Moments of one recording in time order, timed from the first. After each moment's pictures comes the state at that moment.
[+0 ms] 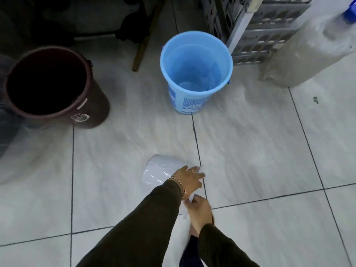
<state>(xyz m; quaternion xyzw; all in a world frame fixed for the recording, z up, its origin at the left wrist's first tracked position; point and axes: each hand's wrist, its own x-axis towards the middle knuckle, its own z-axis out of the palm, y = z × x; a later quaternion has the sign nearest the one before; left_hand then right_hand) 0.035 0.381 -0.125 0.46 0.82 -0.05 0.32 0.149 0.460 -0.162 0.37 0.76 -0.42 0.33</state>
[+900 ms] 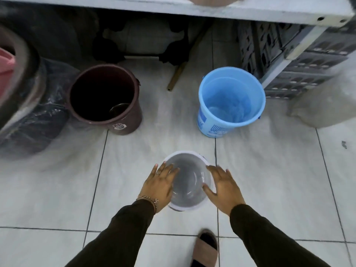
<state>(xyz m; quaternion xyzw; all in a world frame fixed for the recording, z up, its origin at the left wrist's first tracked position) 0.032 0.244 -0.089 0.10 0.97 0.11 0.22 0.004 0.490 -0.091 -0.12 0.95 -0.19 0.22</state>
